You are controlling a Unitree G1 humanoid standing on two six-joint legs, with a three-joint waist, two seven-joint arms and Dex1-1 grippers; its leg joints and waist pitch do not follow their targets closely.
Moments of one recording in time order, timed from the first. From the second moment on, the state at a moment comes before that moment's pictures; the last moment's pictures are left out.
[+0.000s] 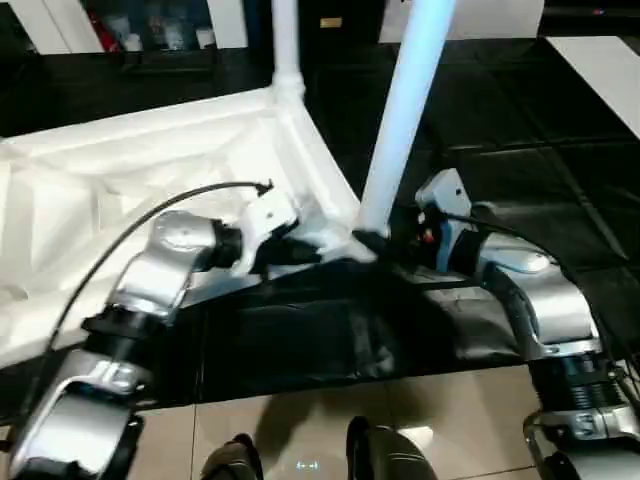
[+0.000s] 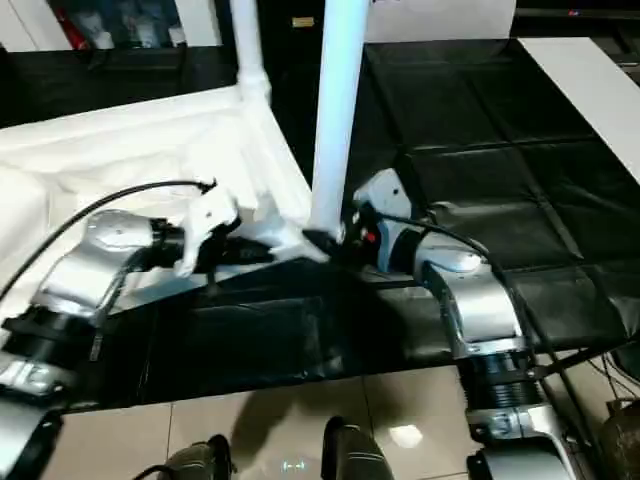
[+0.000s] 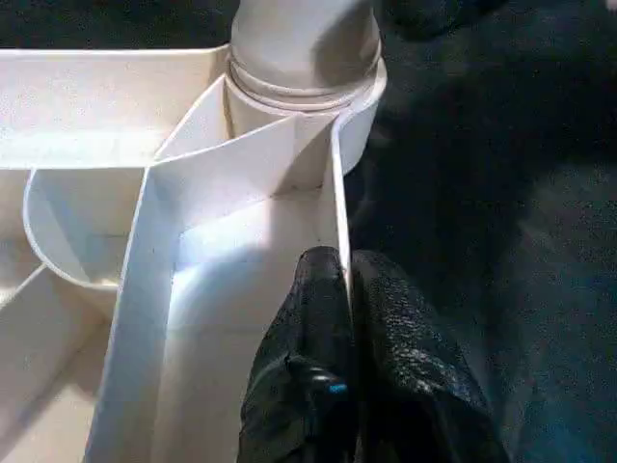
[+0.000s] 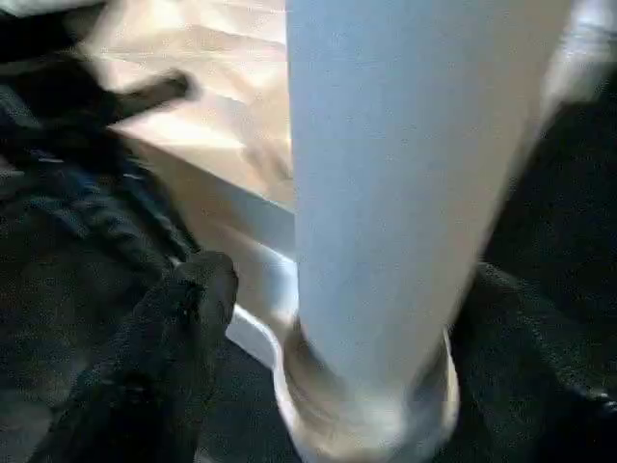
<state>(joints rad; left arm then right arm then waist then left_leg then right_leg) -0.64 0.43 -0.24 0.40 -0.01 0.21 -1.22 -0.49 -0.32 0.06 0.16 0.15 0.34 0.97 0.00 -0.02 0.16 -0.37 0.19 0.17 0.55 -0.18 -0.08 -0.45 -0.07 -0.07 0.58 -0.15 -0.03</state>
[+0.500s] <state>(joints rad) -0.63 0.52 -0.32 0.40 -0.05 0.06 -1.51 -0.50 -0.47 0.16 0.23 0.24 0.25 1.41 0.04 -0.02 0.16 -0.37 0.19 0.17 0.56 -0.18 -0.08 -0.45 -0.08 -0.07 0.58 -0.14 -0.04</state>
